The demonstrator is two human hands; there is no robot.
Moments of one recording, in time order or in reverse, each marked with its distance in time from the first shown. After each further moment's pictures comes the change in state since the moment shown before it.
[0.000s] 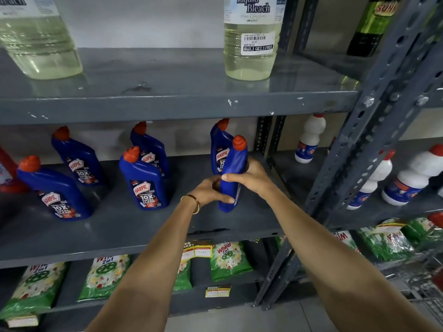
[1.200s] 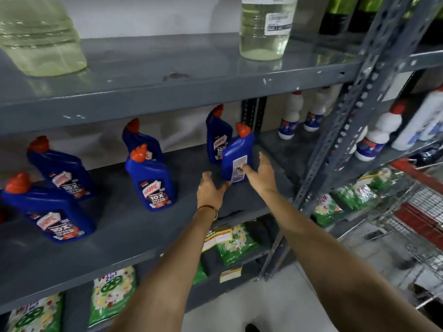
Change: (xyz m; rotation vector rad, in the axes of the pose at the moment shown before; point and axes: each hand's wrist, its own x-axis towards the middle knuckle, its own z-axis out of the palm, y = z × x) left_hand -0.025 -0.047 -0.005 0.244 0.453 0.107; right_hand -0.036 0.019 0.059 -0.113 0.563 0.195
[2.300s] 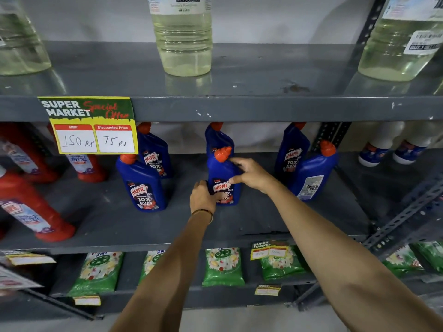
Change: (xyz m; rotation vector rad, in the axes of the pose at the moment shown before) left_hand 0.002 -0.078 -0.145 0.182 0.290 -0.220; right_hand -0.023 -0.106 0.142 -0.040 -0.872 -0.252
